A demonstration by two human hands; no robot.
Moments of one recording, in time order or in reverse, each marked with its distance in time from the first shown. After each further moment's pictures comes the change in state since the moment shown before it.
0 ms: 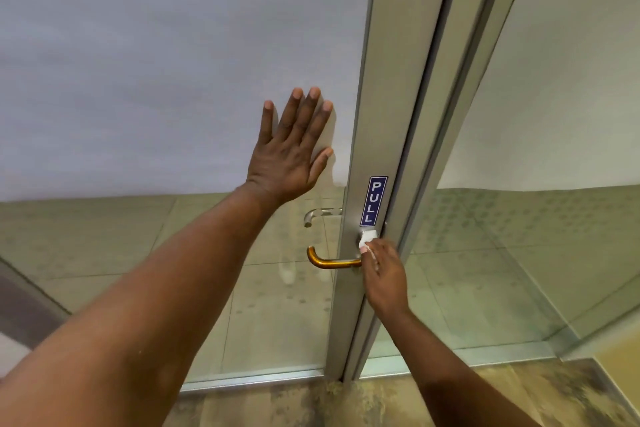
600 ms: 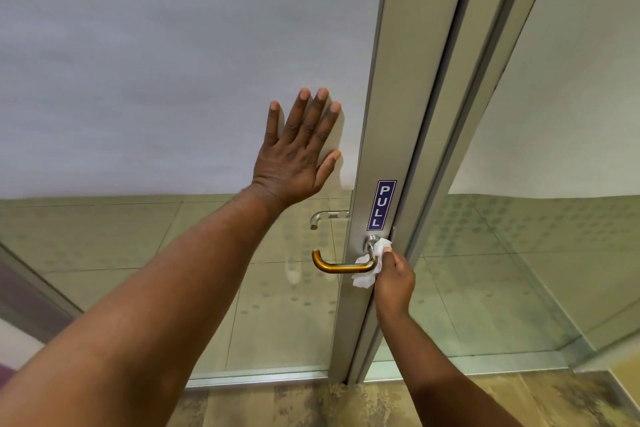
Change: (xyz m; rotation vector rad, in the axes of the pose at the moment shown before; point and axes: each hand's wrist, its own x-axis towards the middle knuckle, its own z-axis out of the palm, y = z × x) left_hand 0.001 0.000 0.002 0.023 0.002 -0.001; right_hand 0.010 0.010 0.023 0.469 0.255 0.538
